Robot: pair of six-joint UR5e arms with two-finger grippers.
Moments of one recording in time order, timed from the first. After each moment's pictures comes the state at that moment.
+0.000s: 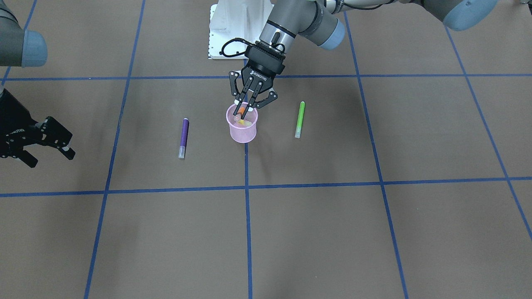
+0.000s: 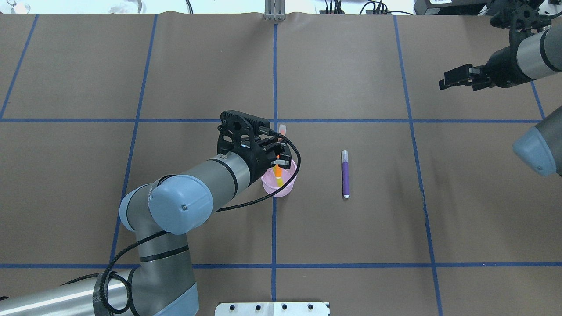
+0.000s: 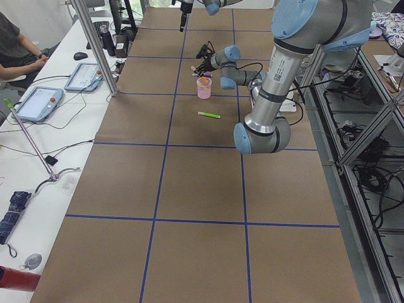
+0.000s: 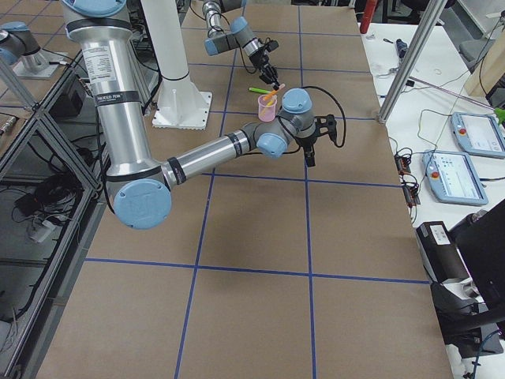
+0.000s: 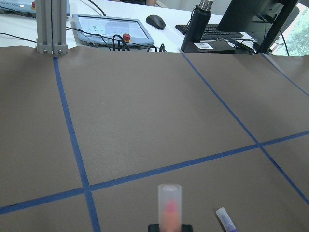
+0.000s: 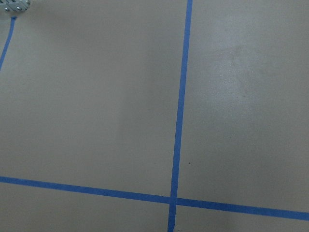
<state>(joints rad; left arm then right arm) -0.34 -2.18 -1.71 -2.27 -1.24 -0.98 1.08 -1.38 1.78 -1.08 2.16 0.85</state>
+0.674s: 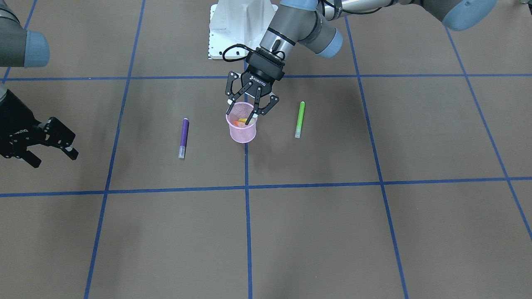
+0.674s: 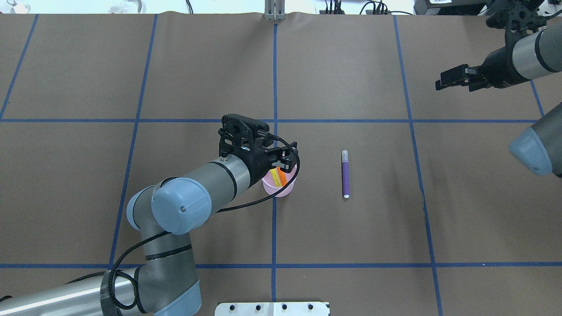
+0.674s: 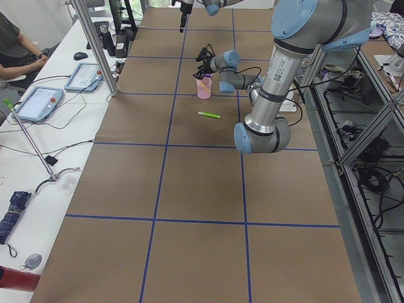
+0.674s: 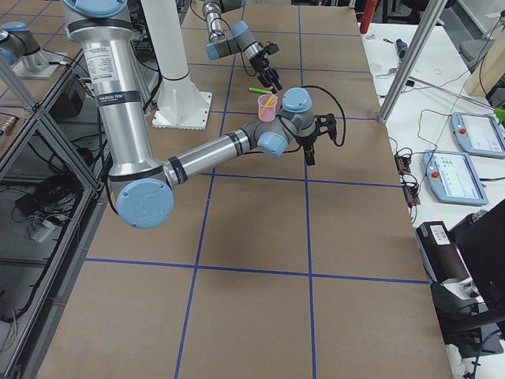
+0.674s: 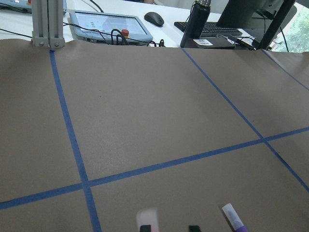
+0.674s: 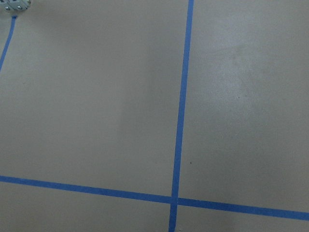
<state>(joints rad) -0.34 -2.18 -1.66 -2.38 -1.25 -0.98 1.06 -1.36 1.78 -1.08 2.16 0.89</state>
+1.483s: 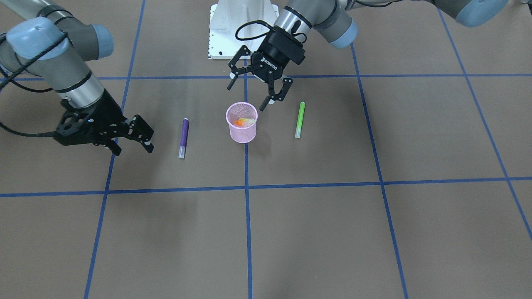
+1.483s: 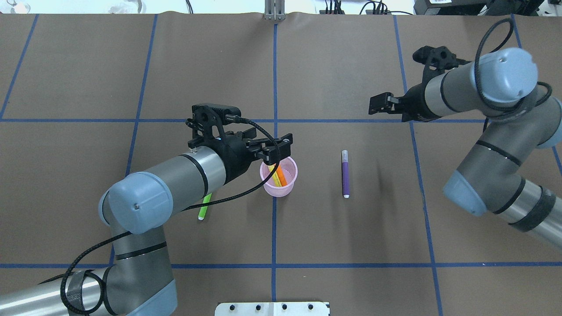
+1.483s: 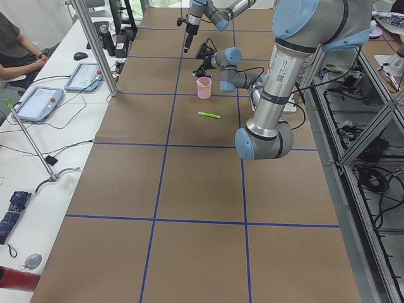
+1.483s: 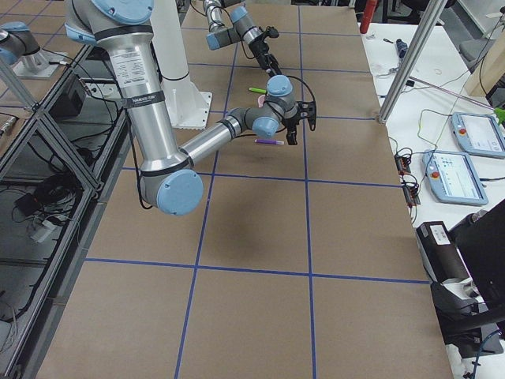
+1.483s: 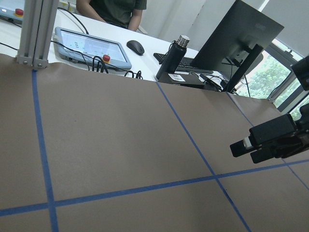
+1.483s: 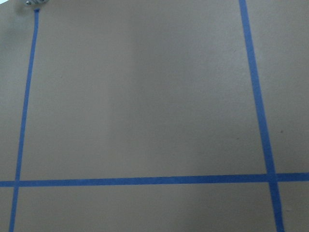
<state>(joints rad) -0.40 -2.07 -1.80 -2.40 -1.33 -1.11 0.73 -1.27 1.79 -1.08 1.88 1.30</state>
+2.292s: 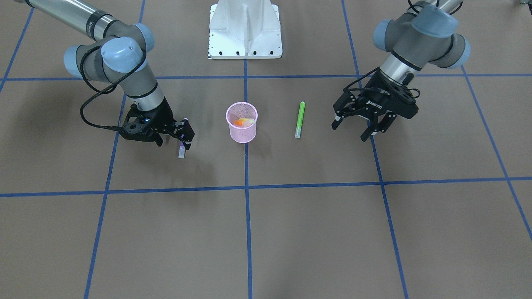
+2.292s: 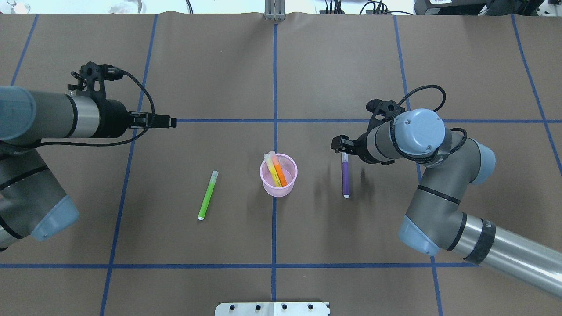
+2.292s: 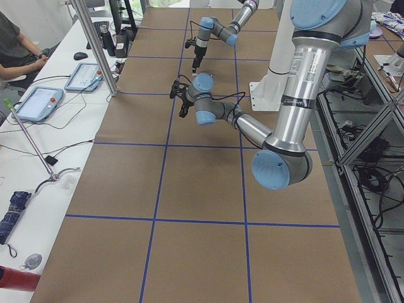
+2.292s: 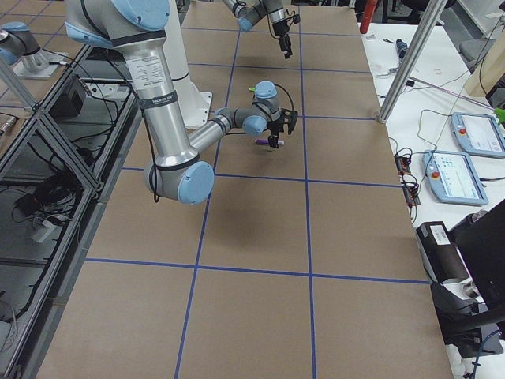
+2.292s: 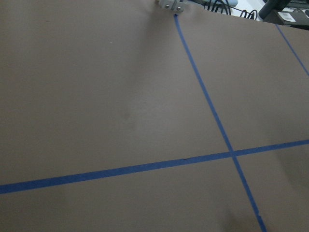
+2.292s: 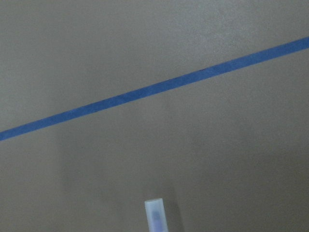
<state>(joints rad) -0.77 -1.79 -1.79 -2.39 -1.92 -1.10 0.58 -1.17 1.67 -1.19 1.79 1.47</state>
